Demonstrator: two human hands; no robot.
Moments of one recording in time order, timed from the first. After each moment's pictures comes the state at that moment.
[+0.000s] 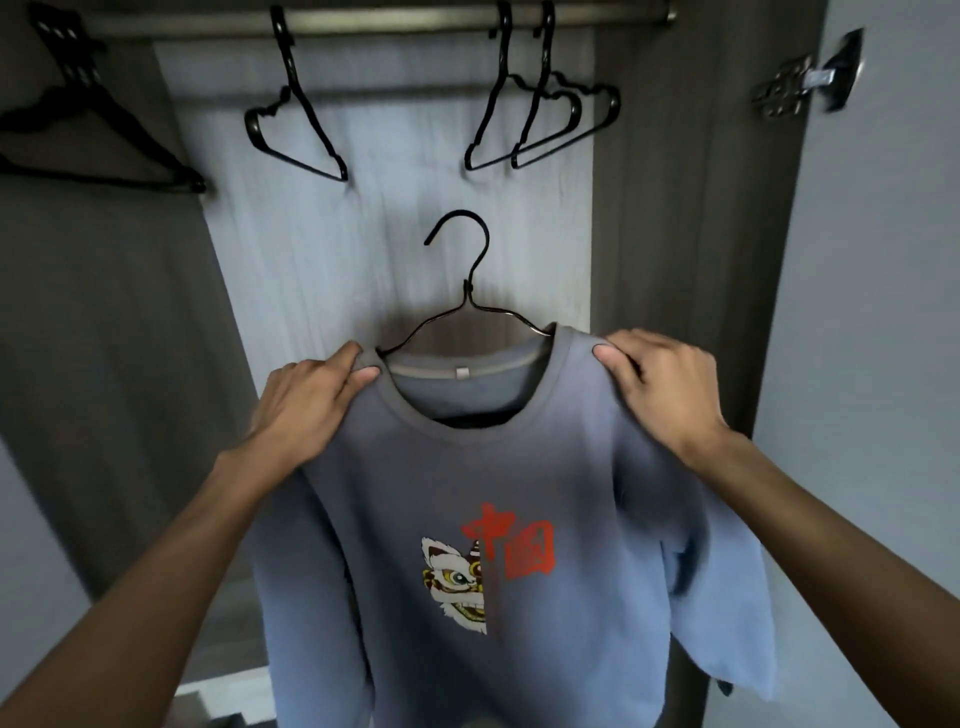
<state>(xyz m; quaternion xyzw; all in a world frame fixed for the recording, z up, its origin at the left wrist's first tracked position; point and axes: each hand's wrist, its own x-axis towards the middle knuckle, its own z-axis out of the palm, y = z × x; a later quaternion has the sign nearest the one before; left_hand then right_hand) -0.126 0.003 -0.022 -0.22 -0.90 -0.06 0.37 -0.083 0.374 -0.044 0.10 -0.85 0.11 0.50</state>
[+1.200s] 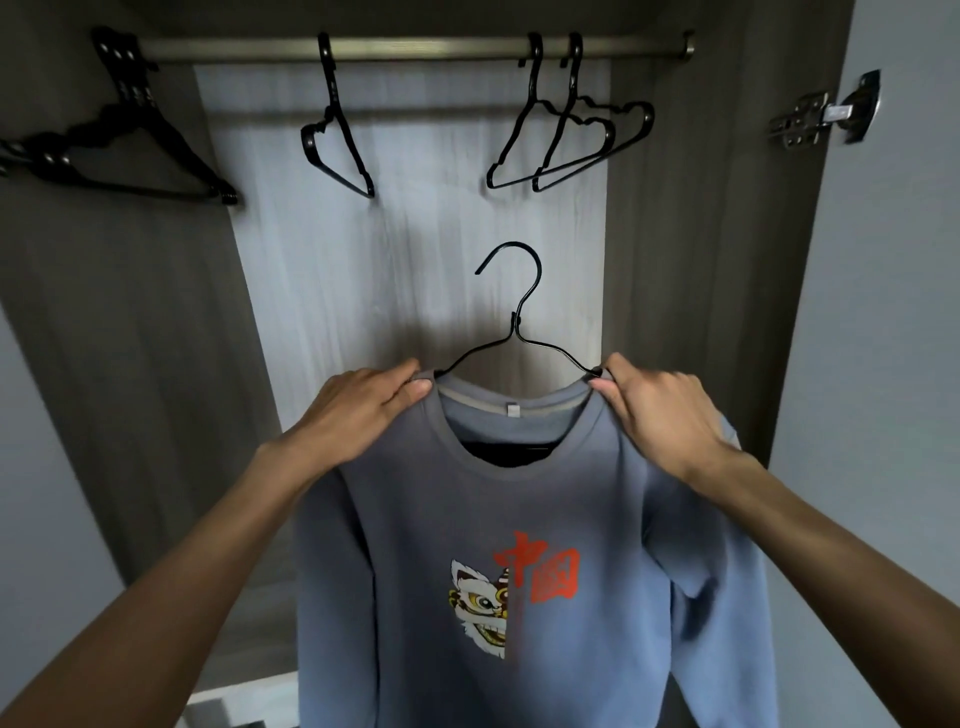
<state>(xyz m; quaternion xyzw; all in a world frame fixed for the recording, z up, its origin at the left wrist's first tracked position) -0.120 -0.002 -0.015 -0.30 -0.91 -0.10 0.26 -0.055 0.333 -0.036 0.13 -0.90 0.02 0.42</state>
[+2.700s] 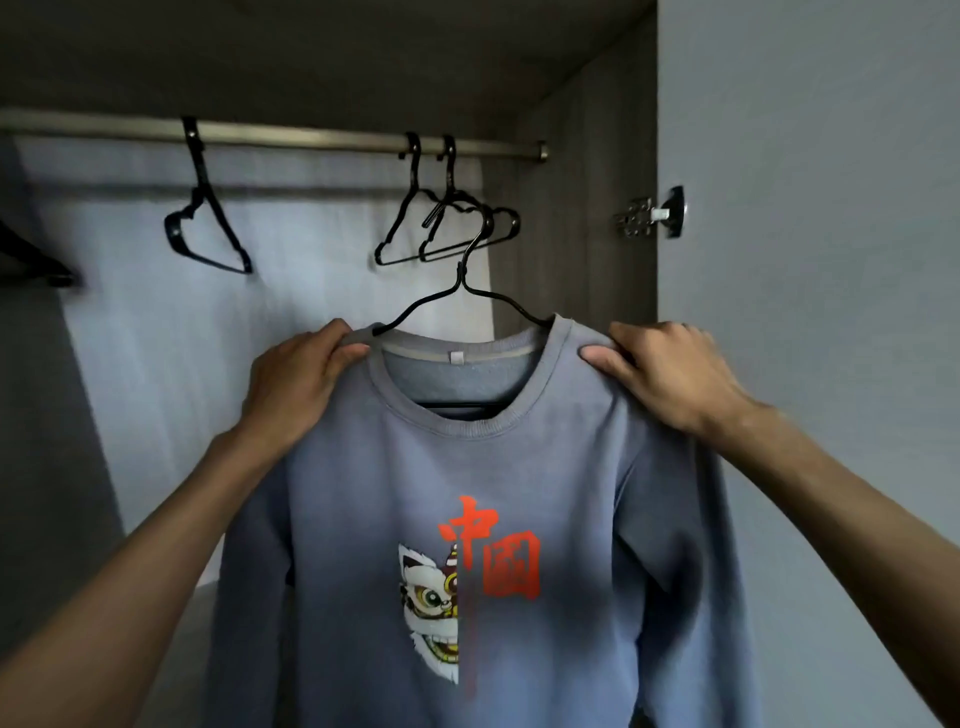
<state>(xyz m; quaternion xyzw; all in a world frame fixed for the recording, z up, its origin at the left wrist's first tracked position) -0.179 0.063 0.072 -0.31 -0.83 -0.22 0.42 -0.004 0.391 0.065 -0.01 -0.91 -0.02 0.42</state>
